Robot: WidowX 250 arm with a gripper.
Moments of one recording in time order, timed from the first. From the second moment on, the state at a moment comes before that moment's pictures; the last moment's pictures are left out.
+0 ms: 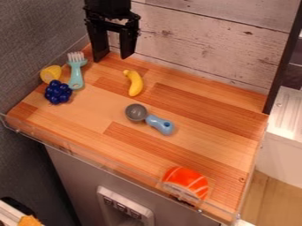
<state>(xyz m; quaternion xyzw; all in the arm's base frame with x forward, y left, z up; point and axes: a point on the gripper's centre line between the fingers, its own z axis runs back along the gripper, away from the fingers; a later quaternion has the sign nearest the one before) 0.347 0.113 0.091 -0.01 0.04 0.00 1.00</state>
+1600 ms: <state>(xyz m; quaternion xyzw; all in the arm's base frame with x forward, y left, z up) 0.360 0.185 0.030 0.00 -0.02 0.02 1.00</state>
